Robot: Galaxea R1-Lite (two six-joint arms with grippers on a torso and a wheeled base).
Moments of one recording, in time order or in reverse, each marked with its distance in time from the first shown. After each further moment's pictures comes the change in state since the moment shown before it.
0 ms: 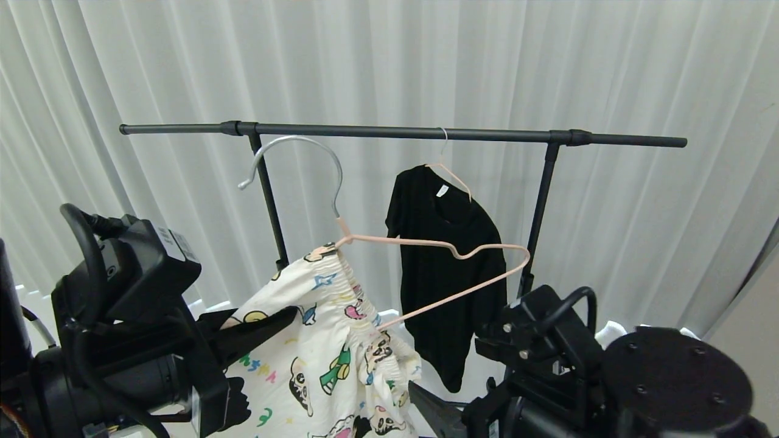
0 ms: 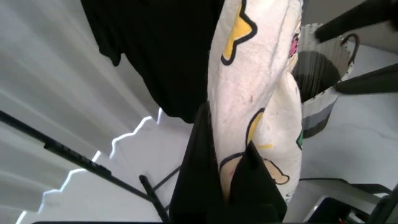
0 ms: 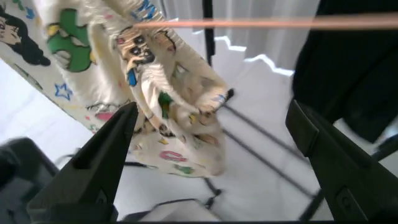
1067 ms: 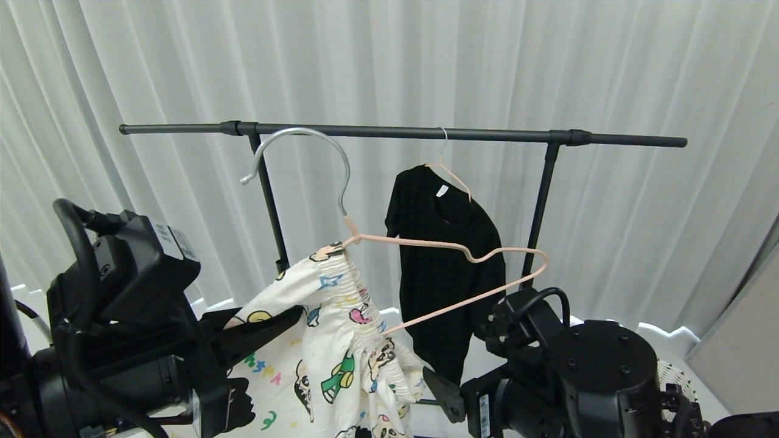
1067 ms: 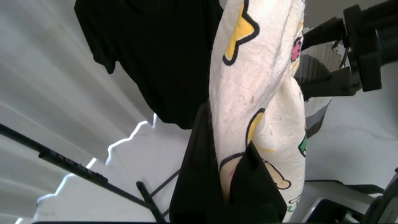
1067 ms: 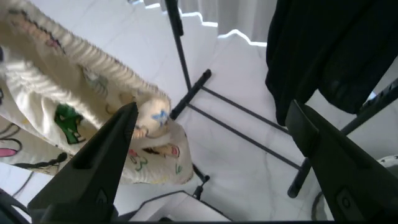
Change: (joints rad) left arm -0.025 -0.001 -0.013 0.000 -0.001 -0.003; right arm -0.093 0.092 0.017 -0.029 -0.028 0.016
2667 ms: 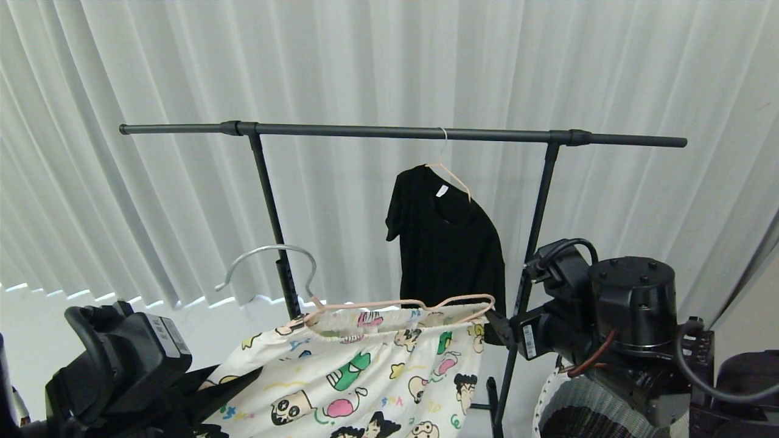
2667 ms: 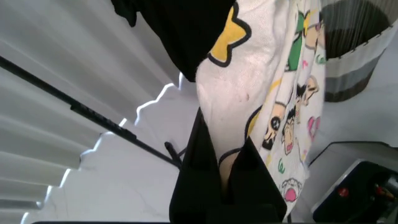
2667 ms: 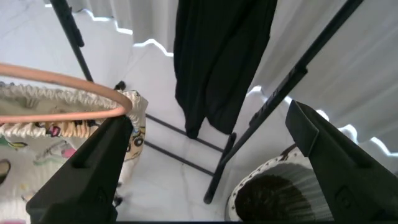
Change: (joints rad) left arm 0.051 -0.081 0.217 -0.022 0.105 0.110; right arm -0.301 -0.026 -0.031 0.024 -0.041 -0.326
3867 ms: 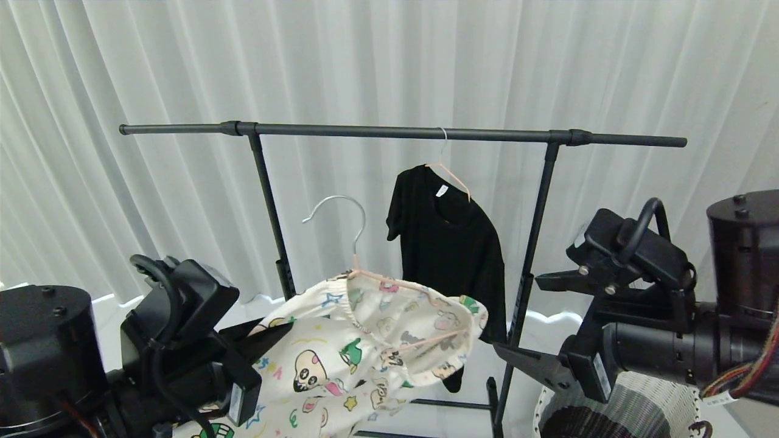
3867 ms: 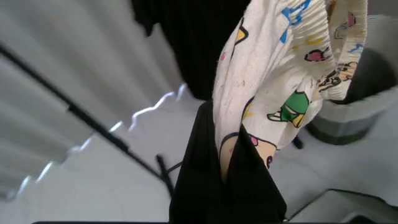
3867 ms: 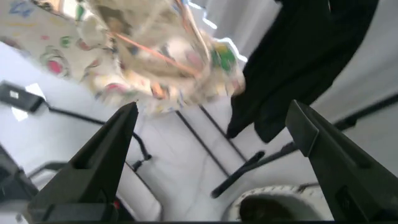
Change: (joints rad) left arm 0.014 0.211 0.005 -0.314 0.011 -0.136; right arm 0.087 -0.329 -0.200 0.589 0.393 -0.210
